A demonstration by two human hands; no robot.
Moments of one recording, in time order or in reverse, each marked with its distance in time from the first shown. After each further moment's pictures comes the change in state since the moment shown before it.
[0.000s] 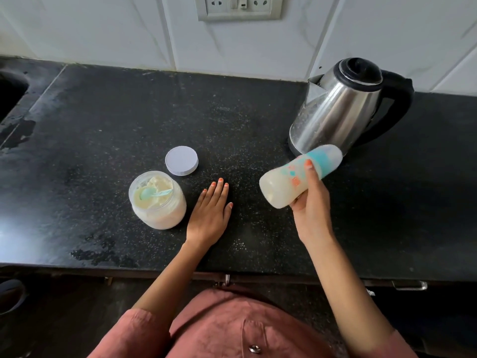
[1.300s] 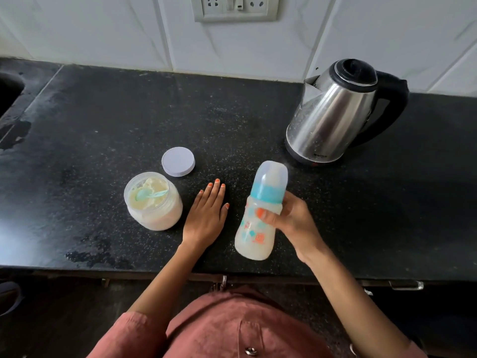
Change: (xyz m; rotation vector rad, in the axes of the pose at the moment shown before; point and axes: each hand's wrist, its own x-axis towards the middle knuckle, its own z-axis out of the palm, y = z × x) left_hand 0.001 0.000 -0.001 -0.037 -0.012 -0.024; right_hand -0.016 0.012 -0.014 -0.553 -0.343 0.018
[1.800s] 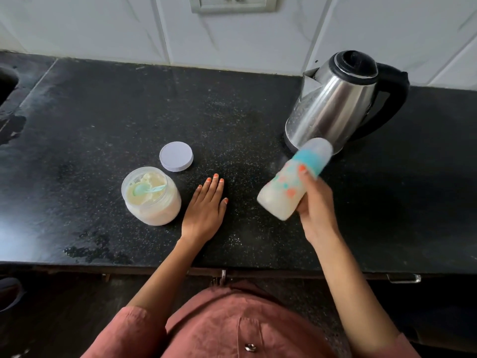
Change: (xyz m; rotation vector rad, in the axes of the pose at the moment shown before) left_hand -0.002 0.003 -0.004 -0.003 0.024 0.014; right_hand 0.012 -0.011 -0.018 0.352 0.305 -0.012
